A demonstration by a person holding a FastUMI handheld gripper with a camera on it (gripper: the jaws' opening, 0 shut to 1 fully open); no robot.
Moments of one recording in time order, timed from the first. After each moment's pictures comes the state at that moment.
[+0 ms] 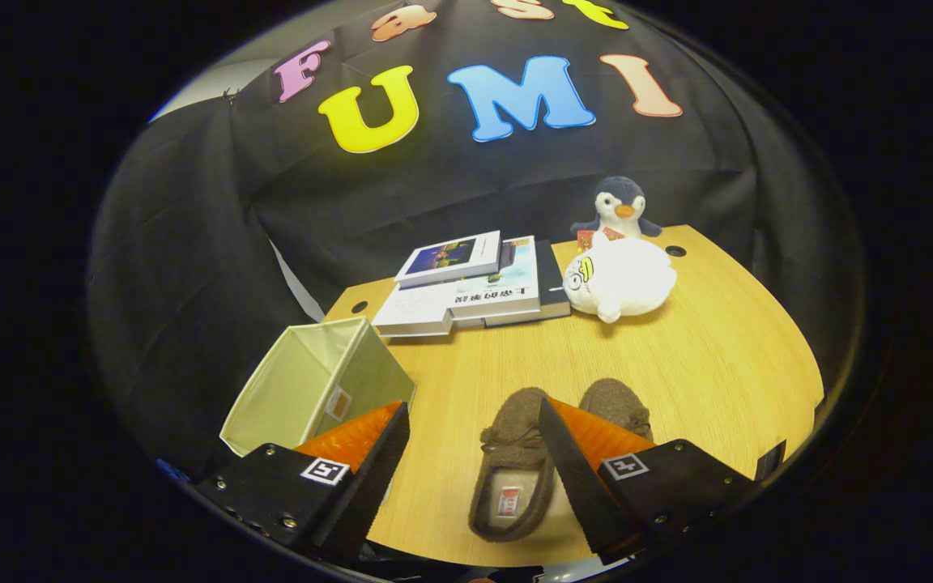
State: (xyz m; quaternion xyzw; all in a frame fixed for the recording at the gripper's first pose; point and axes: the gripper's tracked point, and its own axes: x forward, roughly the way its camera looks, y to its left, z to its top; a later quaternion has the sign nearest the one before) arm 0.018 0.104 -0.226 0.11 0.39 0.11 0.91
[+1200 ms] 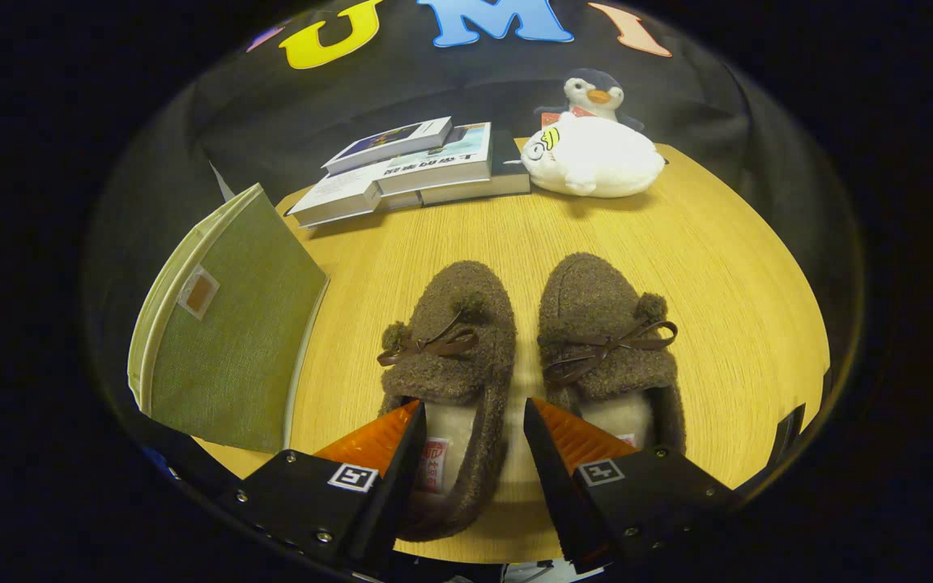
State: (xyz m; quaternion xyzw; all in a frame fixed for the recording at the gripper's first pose) arm -0.023 0.082 -0.359 0.06 0.53 0.07 0.85
